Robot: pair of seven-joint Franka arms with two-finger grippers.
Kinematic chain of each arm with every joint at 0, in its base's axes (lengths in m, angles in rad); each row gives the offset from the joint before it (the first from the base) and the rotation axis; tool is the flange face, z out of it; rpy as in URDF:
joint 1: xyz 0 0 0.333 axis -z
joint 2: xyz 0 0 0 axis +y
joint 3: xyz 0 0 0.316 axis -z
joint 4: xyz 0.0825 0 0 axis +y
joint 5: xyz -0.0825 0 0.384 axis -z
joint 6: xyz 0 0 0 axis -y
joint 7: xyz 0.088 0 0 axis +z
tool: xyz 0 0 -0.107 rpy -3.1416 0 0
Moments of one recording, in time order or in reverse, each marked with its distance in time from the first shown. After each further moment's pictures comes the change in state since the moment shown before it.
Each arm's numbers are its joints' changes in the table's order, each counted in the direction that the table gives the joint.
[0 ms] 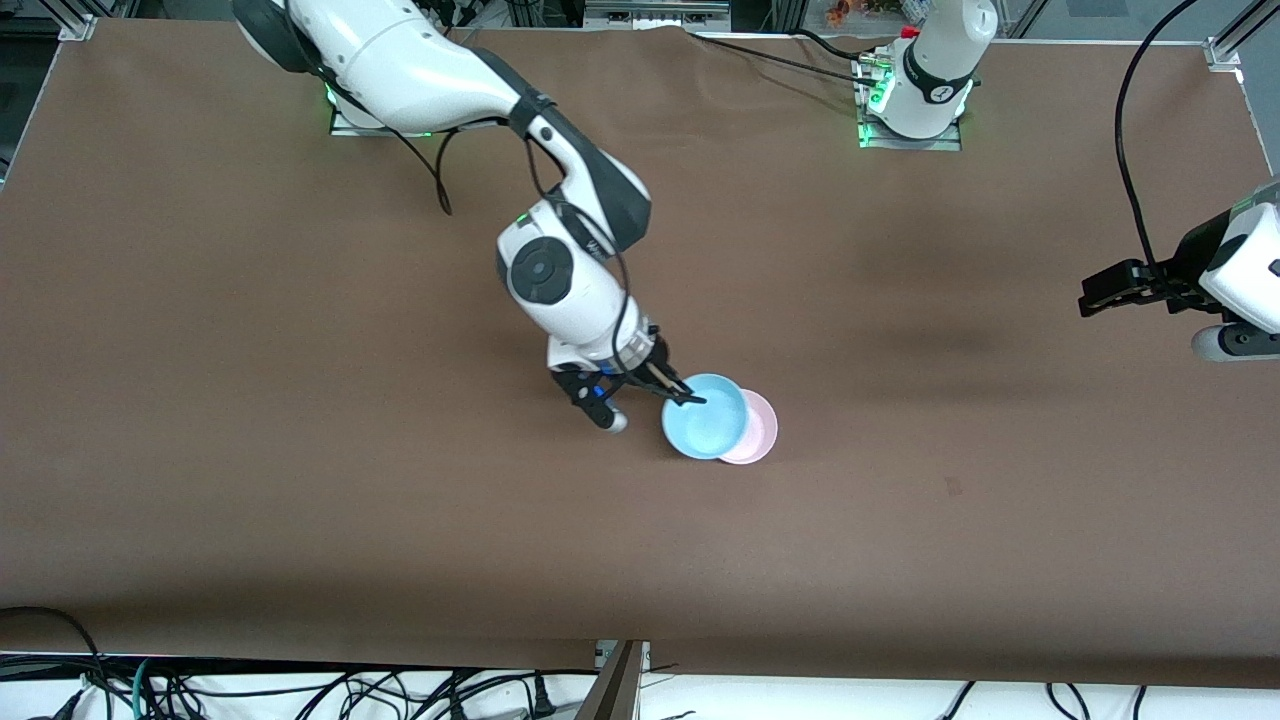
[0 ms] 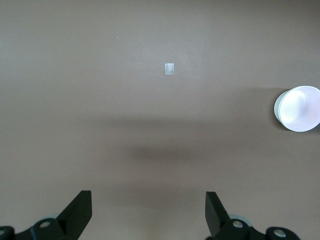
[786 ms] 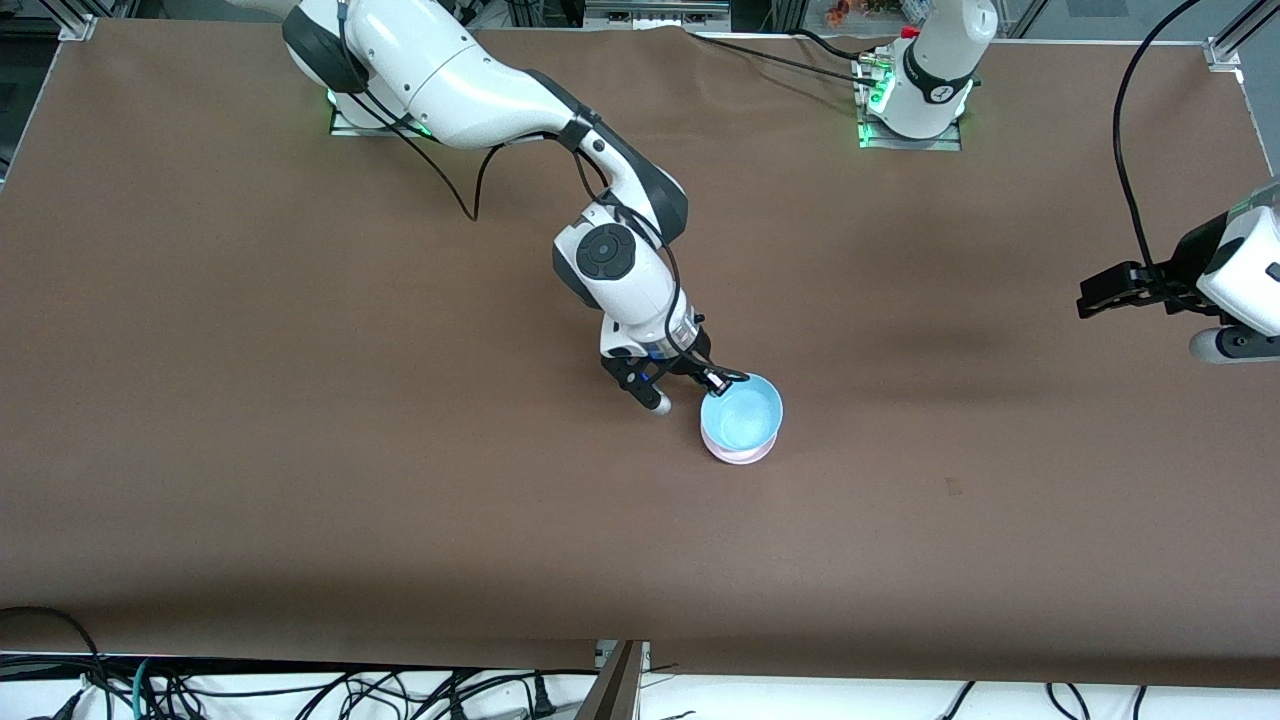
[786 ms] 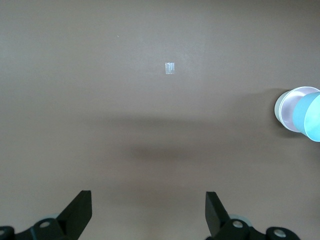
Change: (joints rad) left arm -0.001 0.002 0.000 0.000 0.002 0.000 0.008; right arm -0.066 0.085 0.009 -0.013 0.110 0.050 -0.054
